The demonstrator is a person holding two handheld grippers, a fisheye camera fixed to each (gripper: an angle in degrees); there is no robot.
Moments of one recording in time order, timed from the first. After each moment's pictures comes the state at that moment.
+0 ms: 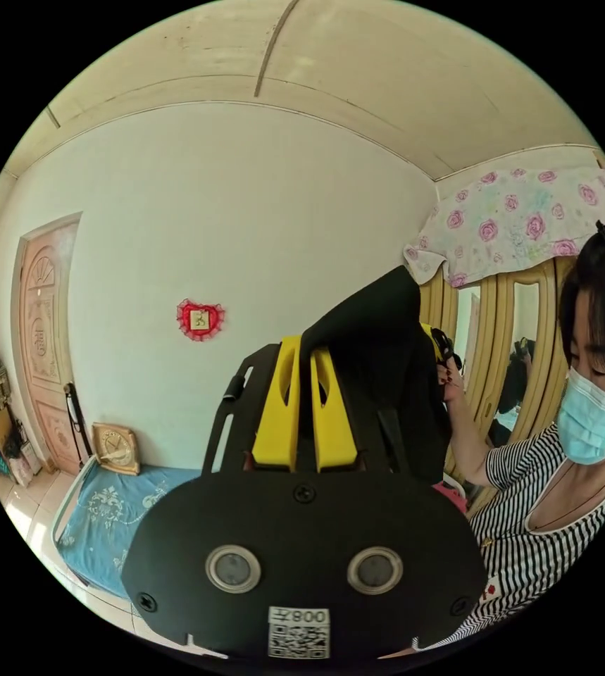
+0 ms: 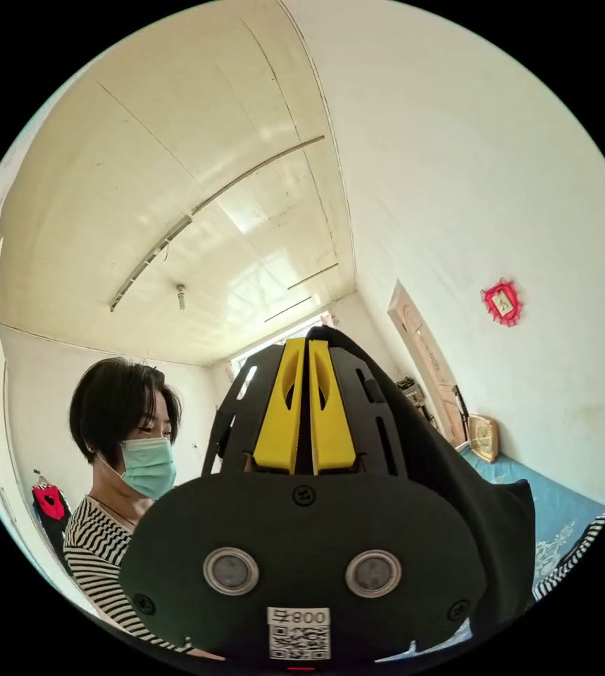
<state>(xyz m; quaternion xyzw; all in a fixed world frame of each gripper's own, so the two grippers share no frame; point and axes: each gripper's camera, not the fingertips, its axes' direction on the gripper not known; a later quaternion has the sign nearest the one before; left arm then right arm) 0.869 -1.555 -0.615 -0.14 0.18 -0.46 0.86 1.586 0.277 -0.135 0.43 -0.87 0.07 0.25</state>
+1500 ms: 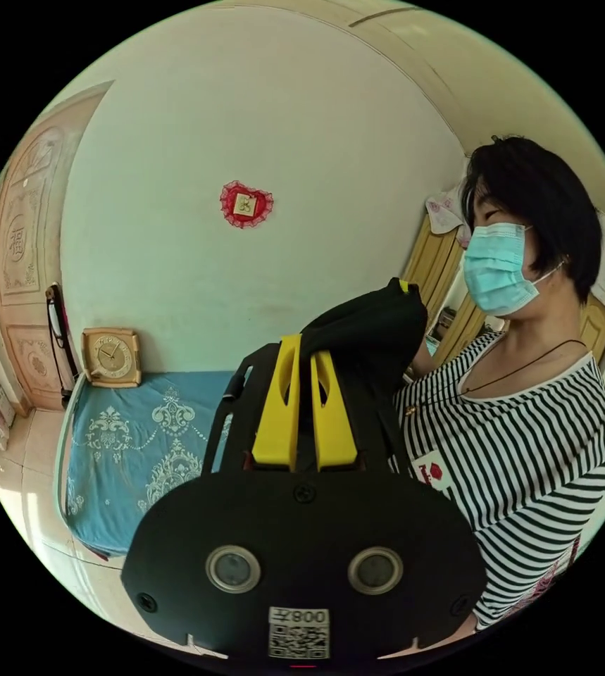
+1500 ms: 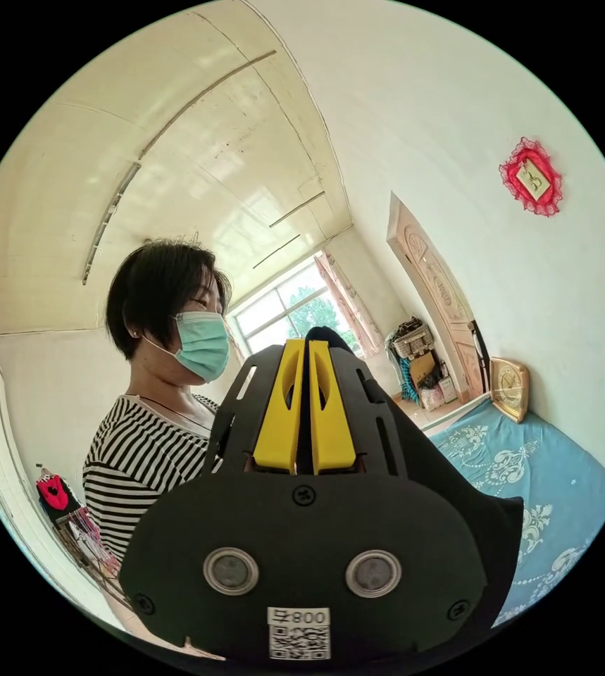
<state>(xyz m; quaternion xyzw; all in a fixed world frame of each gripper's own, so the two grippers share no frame) 0.382 -1.129 -0.603 -0.25 0.35 -0.49 0.76 0.969 0.165 -0.083 0.36 -0.89 -0.02 0.29</state>
